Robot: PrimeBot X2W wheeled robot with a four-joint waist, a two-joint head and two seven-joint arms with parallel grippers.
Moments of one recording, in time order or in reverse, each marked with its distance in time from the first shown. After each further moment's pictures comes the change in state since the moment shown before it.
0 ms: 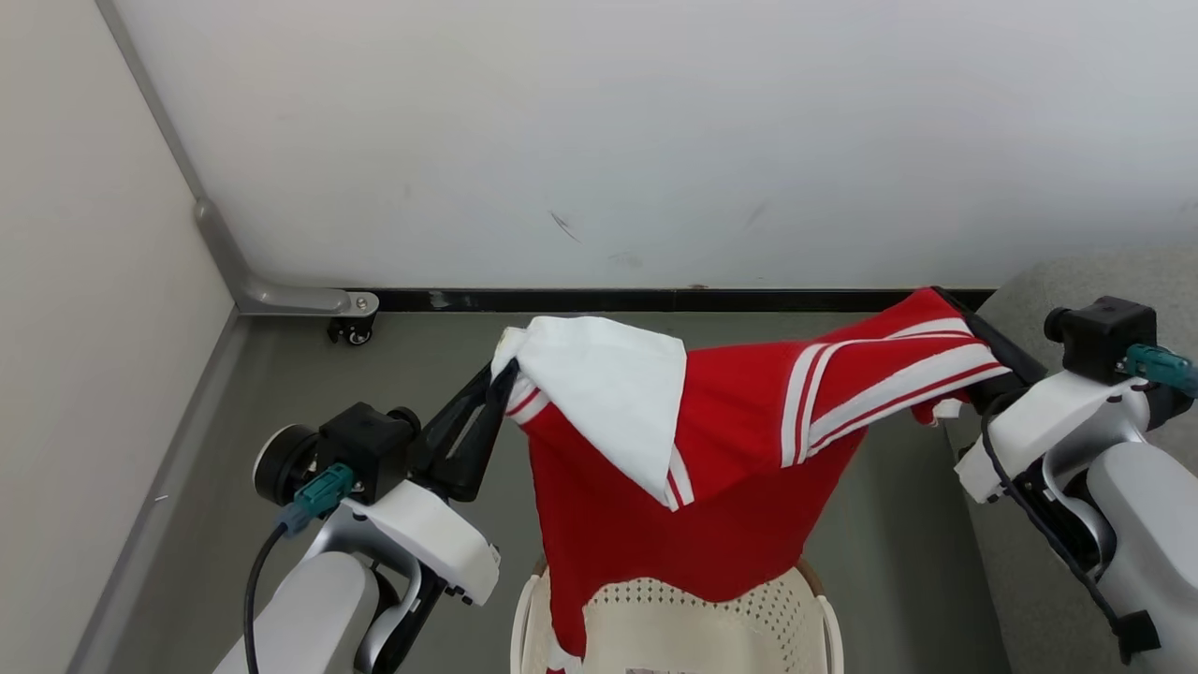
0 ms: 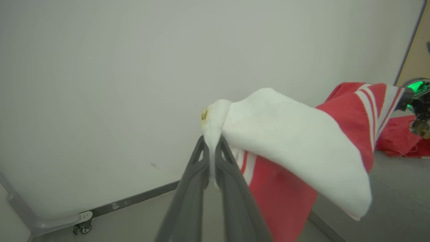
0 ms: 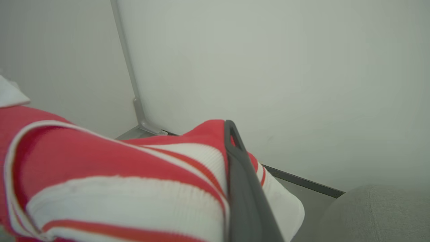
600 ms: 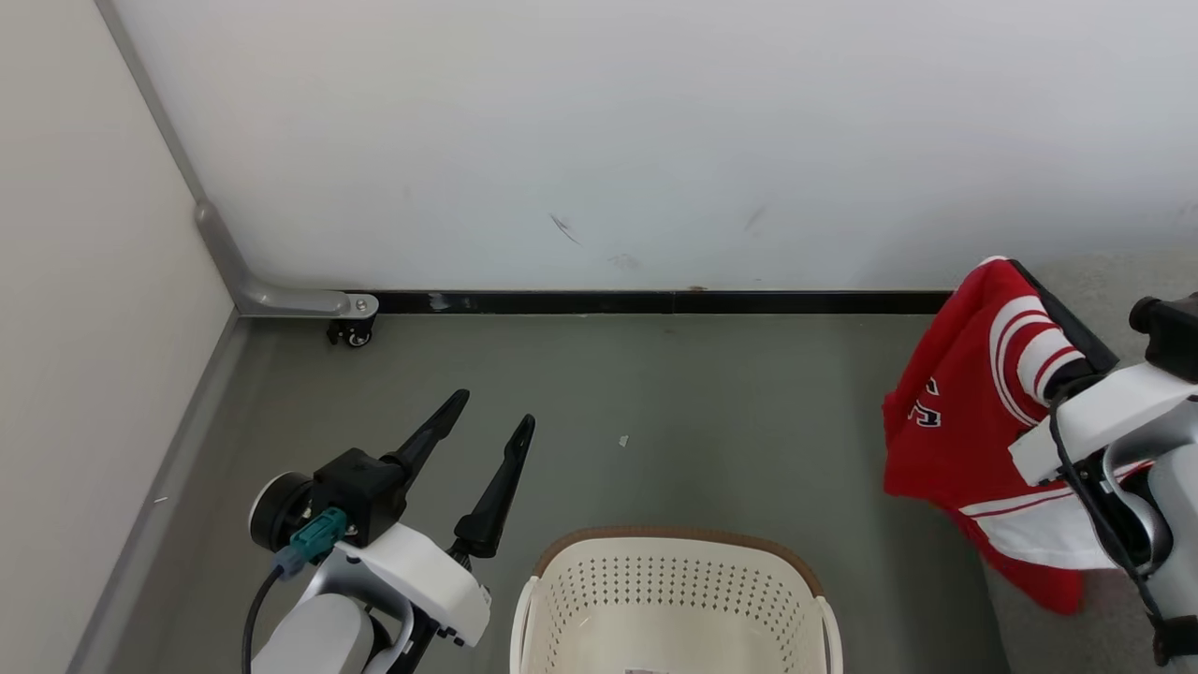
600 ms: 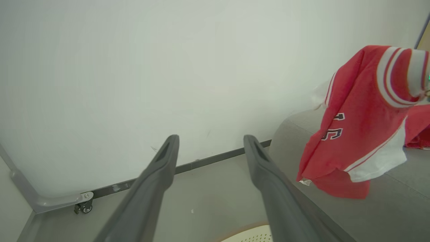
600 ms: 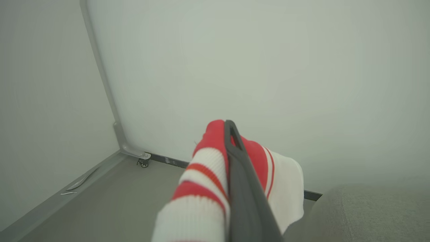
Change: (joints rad) left arm 0.072 0.008 -0.001 0.024 -0.003 -0.003 -0.035; right arm 0.067 -0.003 -0.179 -0.073 -0.026 0.000 0.000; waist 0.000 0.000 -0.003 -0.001
